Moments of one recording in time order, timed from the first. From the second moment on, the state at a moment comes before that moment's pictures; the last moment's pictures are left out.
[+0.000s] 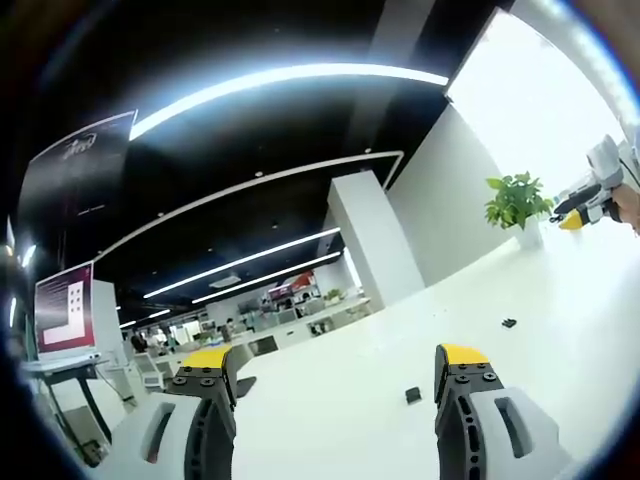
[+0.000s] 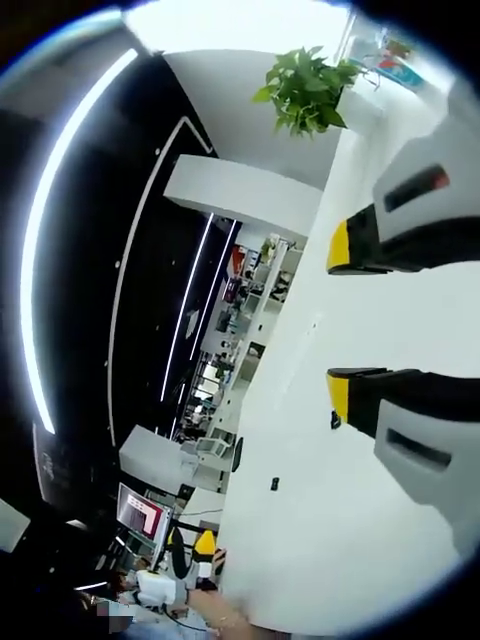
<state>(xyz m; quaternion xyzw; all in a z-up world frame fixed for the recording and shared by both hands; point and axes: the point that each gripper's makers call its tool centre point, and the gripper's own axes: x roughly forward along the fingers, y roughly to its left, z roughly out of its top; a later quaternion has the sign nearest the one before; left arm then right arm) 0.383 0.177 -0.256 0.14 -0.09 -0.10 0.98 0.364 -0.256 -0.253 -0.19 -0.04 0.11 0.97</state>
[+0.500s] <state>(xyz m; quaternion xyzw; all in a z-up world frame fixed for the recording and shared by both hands) 0.383 0.175 -0.256 0.14 -0.09 -0.10 0.98 0.365 -0.256 -0.252 -0.17 -0.05 0.12 0.98</state>
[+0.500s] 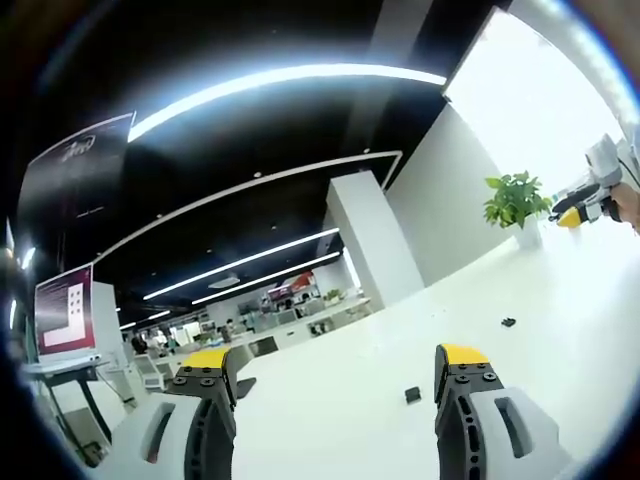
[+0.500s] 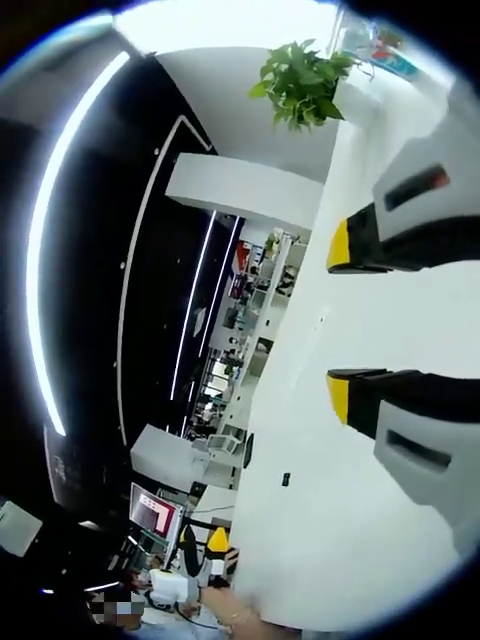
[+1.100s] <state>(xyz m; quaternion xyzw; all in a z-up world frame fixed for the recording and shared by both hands) 0.384 0.178 -0.258 0.14 -0.08 -0.09 0.98 0.365 -0.254 -0.253 -0.18 -0.05 0.13 0.97</state>
